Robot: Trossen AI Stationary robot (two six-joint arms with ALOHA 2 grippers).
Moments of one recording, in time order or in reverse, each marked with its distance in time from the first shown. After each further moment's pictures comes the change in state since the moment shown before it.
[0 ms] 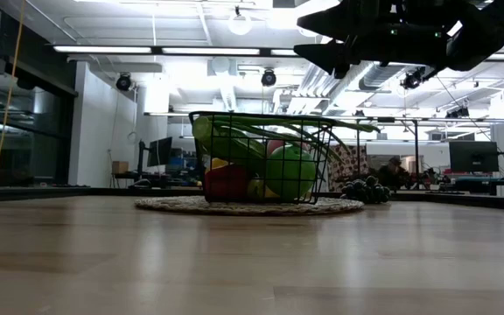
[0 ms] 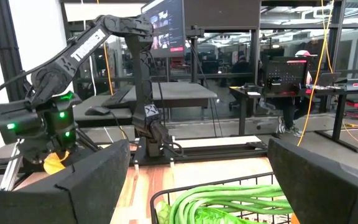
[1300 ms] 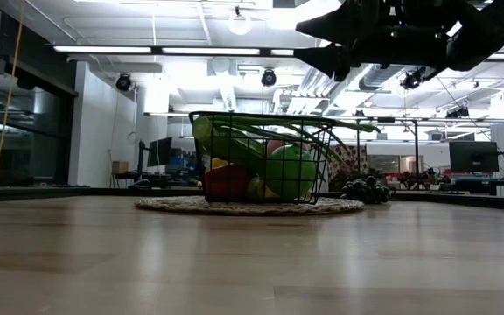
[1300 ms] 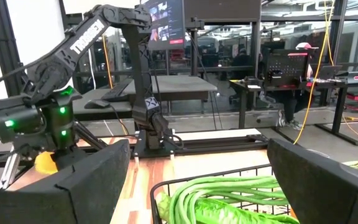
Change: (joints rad) left arm 0.089 0.031 0.007 0.040 -0.053 0.273; right arm 0.000 0.000 0.000 -0.028 0.000 0.000
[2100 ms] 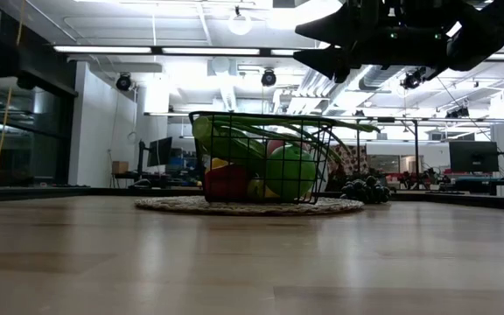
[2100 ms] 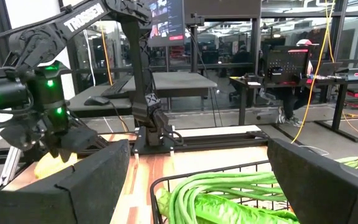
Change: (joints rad) left arm 0.075 -0.002 0.197 -0.183 -0.176 -0.336; right arm 0.000 0.000 0.000 -0.016 0.000 0.000
